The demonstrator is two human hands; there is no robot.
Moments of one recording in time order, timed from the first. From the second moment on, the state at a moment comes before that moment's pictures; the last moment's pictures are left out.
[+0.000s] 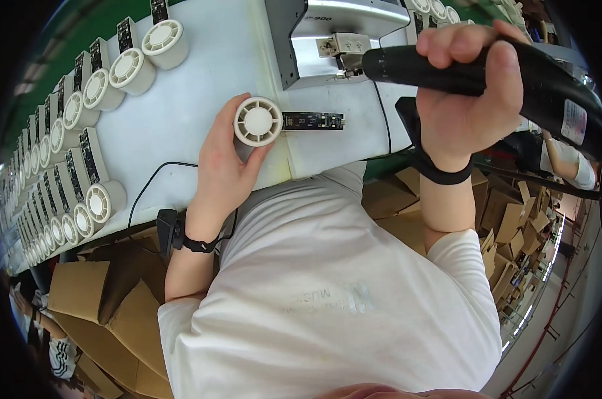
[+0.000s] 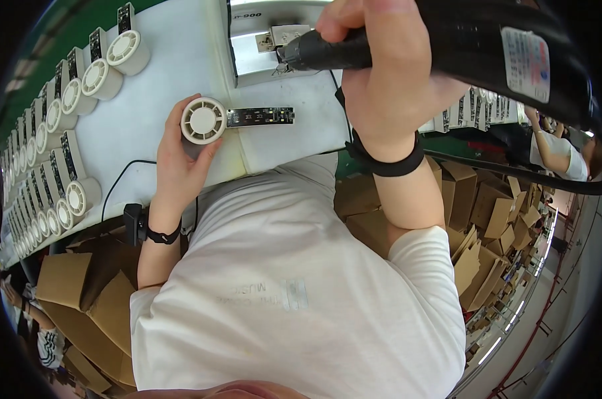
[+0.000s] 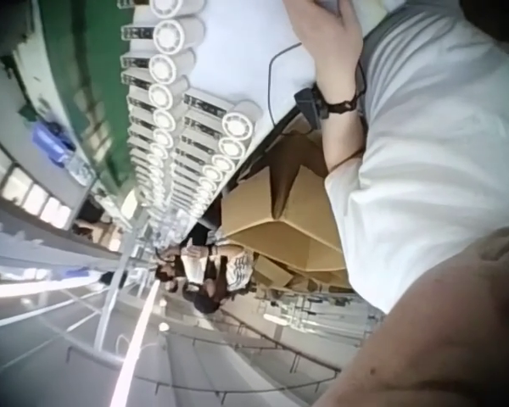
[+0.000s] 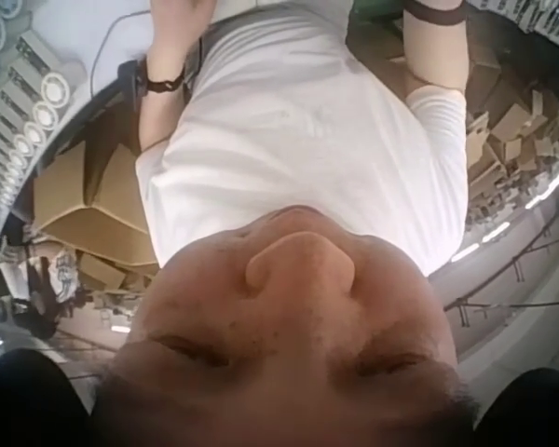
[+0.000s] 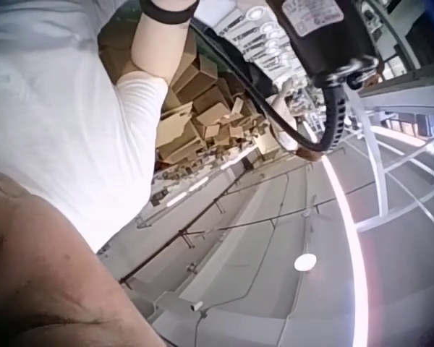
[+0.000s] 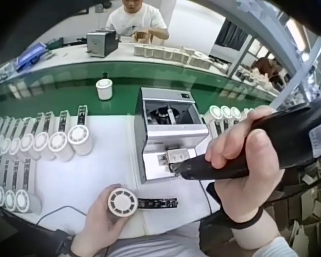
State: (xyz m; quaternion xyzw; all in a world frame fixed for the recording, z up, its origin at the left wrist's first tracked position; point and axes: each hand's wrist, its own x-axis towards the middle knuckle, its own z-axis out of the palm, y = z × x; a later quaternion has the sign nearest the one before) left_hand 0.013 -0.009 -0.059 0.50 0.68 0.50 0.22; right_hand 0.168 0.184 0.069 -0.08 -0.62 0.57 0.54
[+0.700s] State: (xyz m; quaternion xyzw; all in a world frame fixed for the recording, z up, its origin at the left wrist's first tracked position) left_hand 0.012 -0.007 -0.058 0.50 0.67 0.50 0.22; right_hand 0.166 0.153 0.054 -0.10 -0.60 0.64 0.46
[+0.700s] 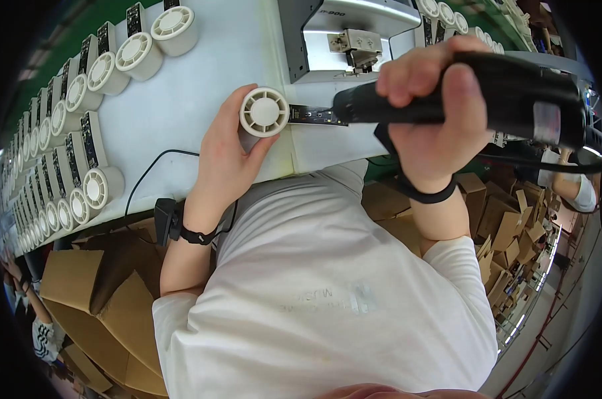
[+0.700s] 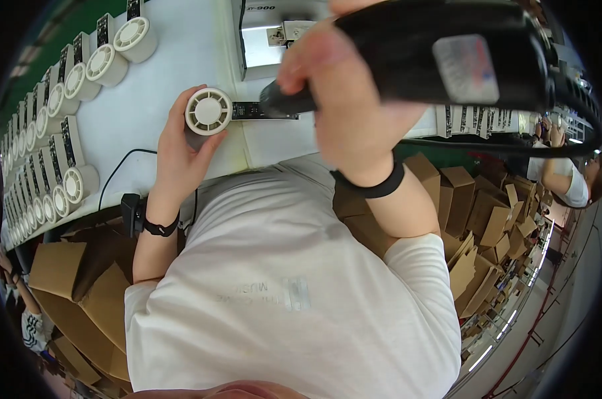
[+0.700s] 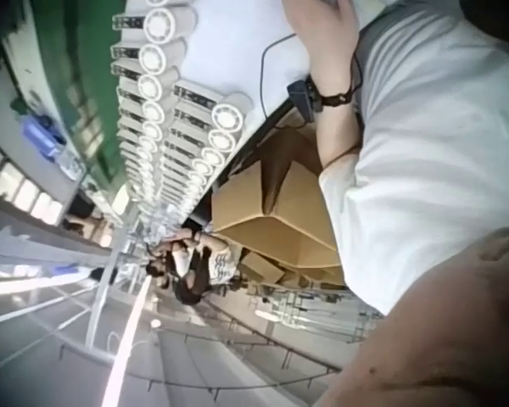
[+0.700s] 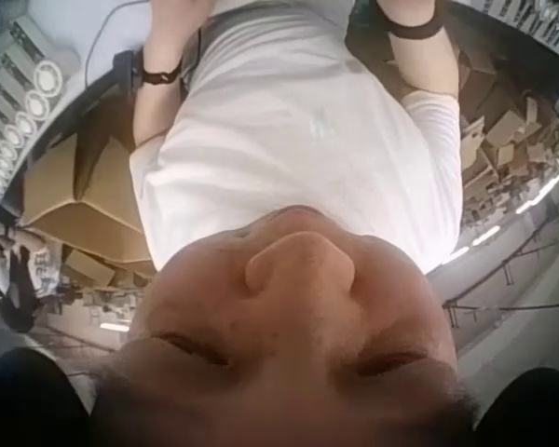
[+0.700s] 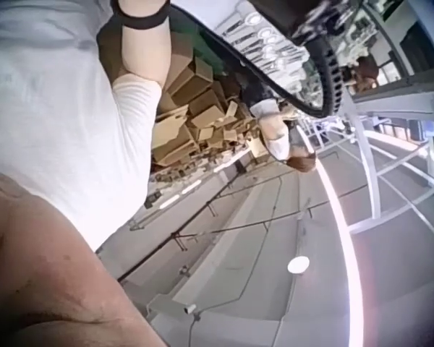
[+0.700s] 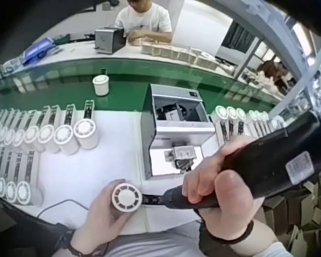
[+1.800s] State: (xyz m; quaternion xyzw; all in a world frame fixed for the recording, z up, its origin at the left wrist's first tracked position) left_hand 0.004 -0.009 -0.058 0.54 0.67 0.48 0.17; right_hand 0.131 0.114 0.028 -0.07 -0.68 0.59 0.42
